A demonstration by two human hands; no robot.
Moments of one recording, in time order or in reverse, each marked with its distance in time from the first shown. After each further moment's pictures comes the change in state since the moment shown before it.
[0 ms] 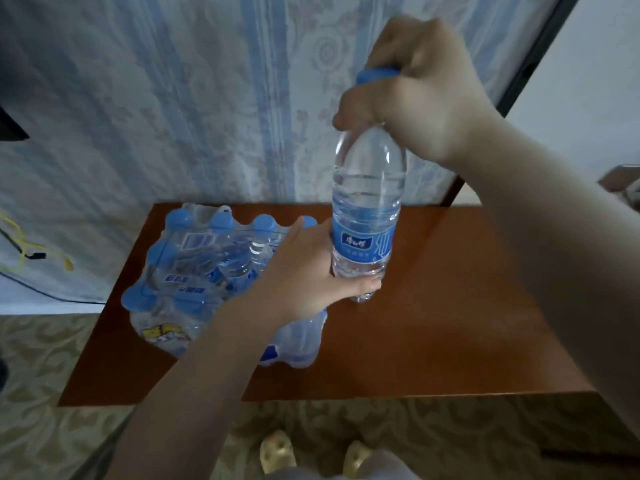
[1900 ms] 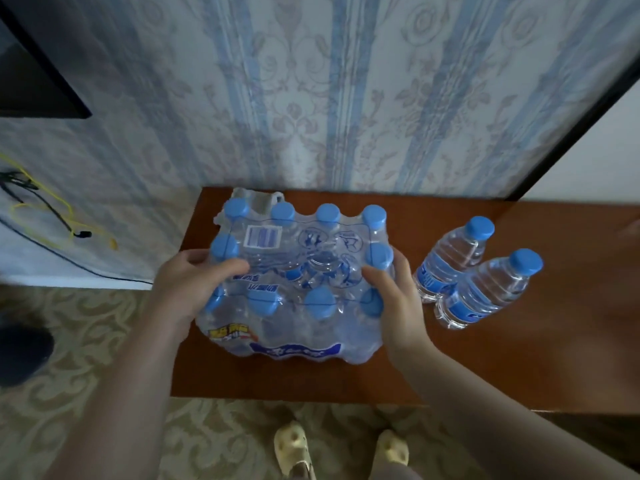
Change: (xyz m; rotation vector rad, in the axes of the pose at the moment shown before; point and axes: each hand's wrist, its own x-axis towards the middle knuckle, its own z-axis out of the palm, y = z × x) left_hand -0.103 -0.167 -0.099 -0.456 0.457 -1.032; right_hand -0.135 0.057 0.215 0.741 0.003 0.827
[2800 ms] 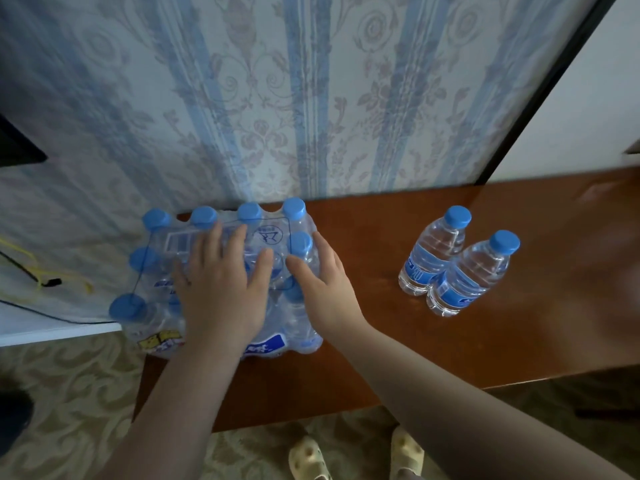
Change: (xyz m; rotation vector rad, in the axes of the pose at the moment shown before) left_hand -0.022 0.035 0.038 0.745 0.108 0.601; right_hand 0.004 -0.021 0.073 -0.292 -0.068 -0.081
